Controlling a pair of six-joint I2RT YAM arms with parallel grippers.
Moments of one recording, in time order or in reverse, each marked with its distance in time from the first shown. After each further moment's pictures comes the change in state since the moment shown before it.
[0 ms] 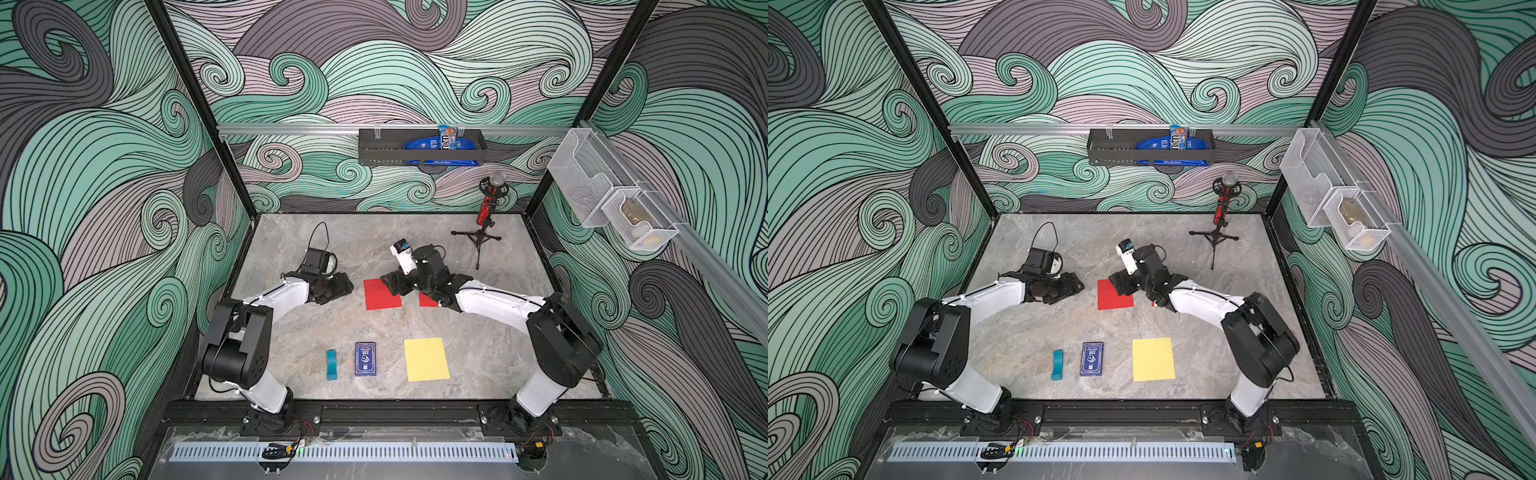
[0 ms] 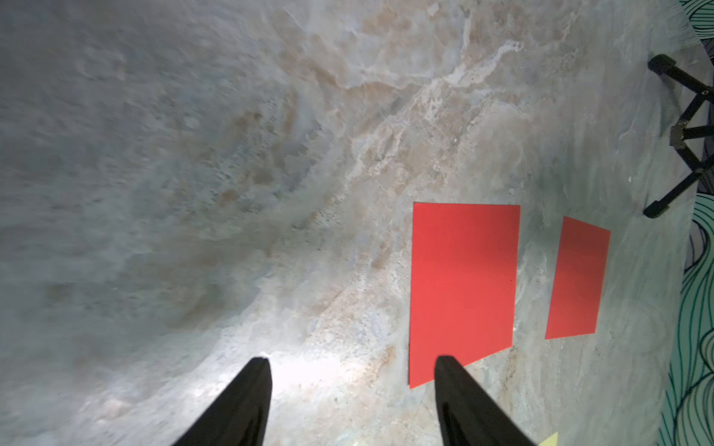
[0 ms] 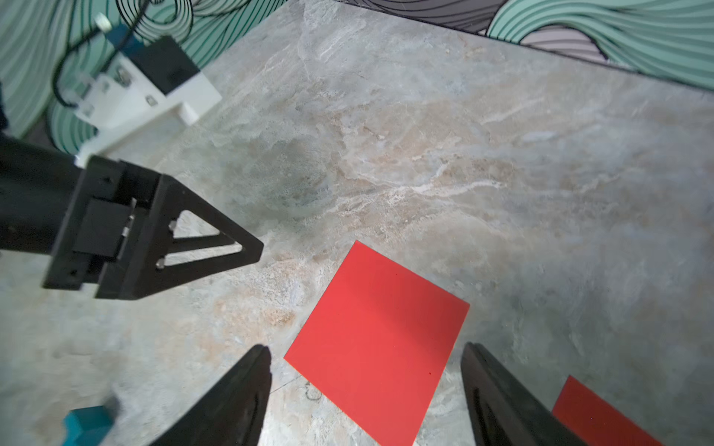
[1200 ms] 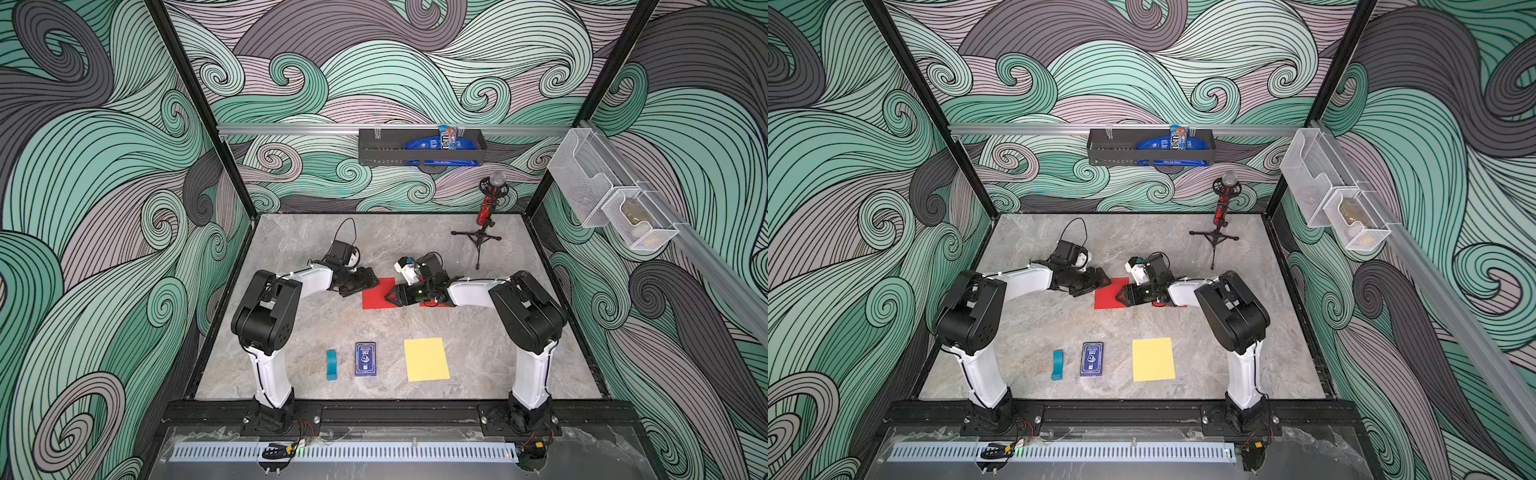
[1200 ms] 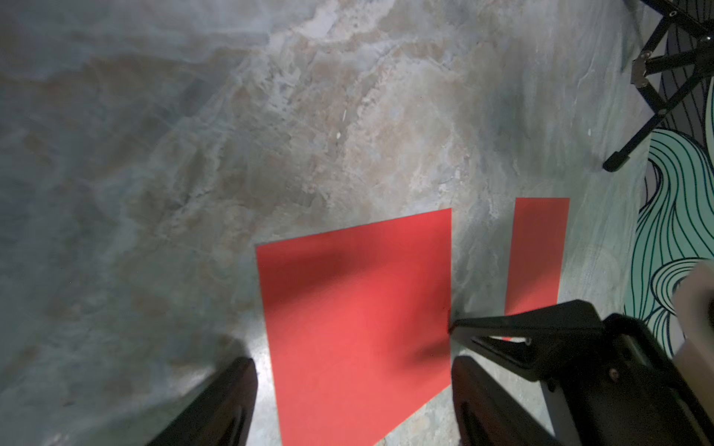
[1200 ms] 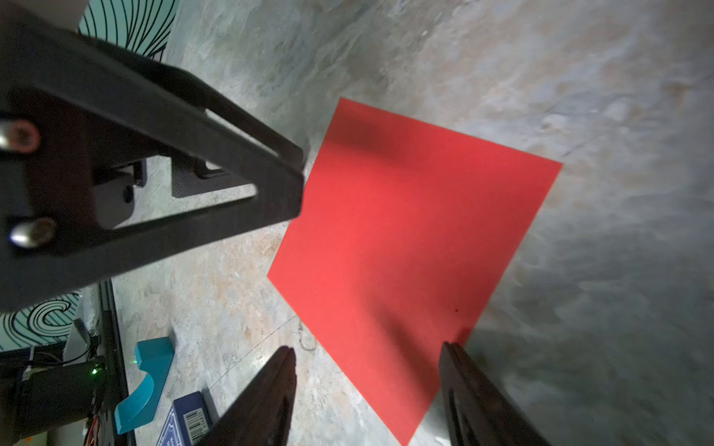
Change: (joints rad) left arm -0.101 0.258 0.197 0.053 0.114 0.002; right arm -0.061 0.273 0.006 0.028 -0.352 0.134
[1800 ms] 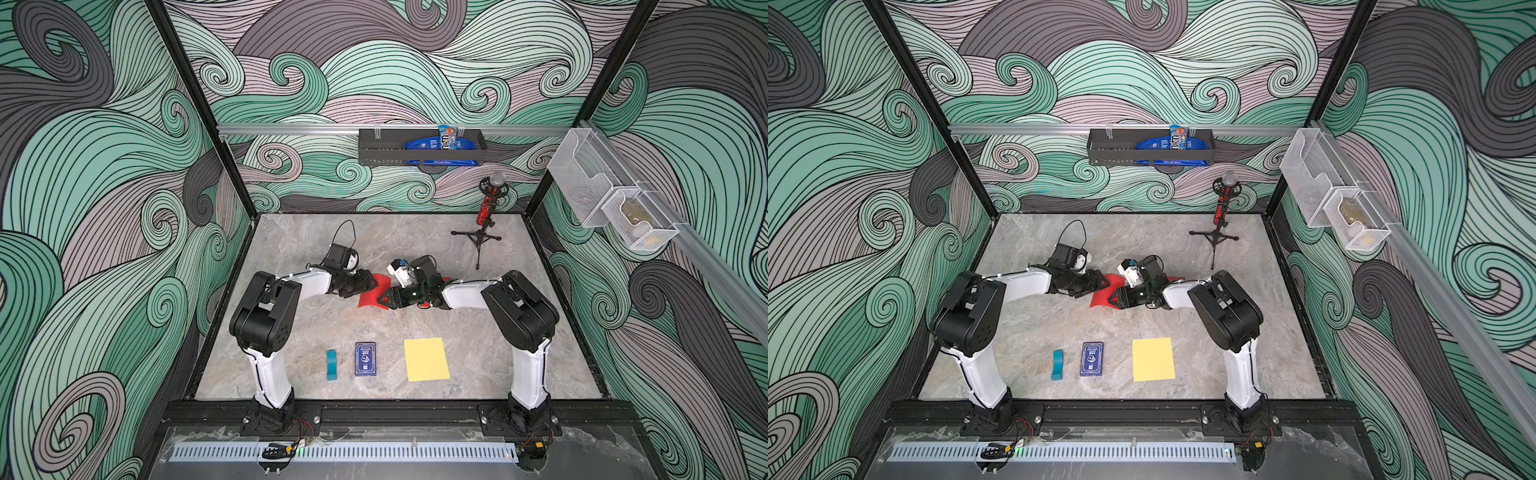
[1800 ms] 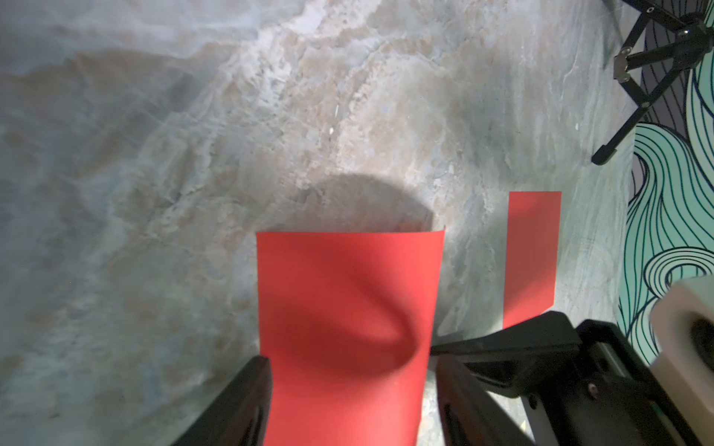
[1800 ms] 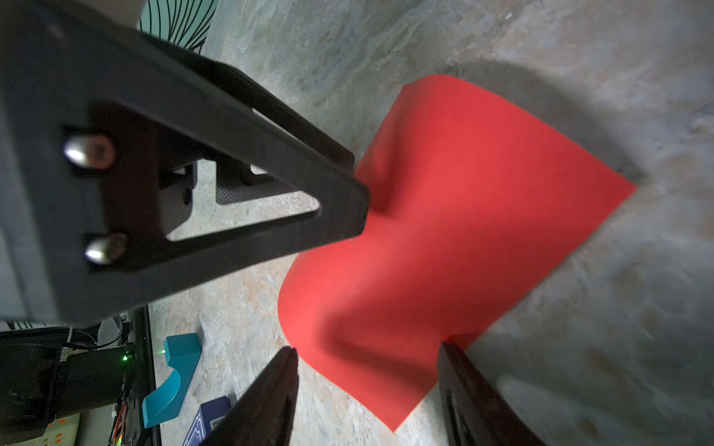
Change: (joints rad) left arm 0.003 -0.016 -0.065 0.076 0.027 0.011; right arm 0.032 0.039 0.010 0.080 -0.052 0.040
